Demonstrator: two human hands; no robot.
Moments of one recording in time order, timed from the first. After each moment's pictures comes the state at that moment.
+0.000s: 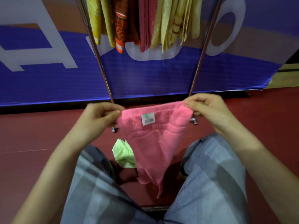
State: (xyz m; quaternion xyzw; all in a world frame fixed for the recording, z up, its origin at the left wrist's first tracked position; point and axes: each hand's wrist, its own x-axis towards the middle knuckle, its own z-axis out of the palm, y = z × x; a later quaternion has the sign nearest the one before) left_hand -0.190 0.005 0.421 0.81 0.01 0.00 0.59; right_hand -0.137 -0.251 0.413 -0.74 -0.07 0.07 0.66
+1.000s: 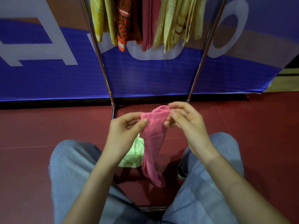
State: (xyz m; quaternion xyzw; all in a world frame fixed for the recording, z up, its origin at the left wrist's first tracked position) left_hand -0.203 -0.050 0.391 0.71 0.01 0.08 0.70; right_hand -0.169 -0.205 0.388 -0.65 -0.09 0.05 0.75
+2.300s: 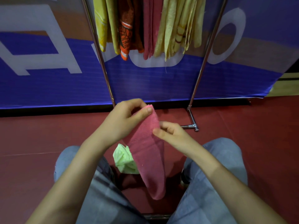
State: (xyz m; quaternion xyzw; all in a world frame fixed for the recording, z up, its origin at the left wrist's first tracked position) left_hand -0.176 -0.029 0.436 0.88 -0.10 0.04 0.46; right_hand -0.159 -0.191 0.368 -0.69 -0.18 0.21 0.67
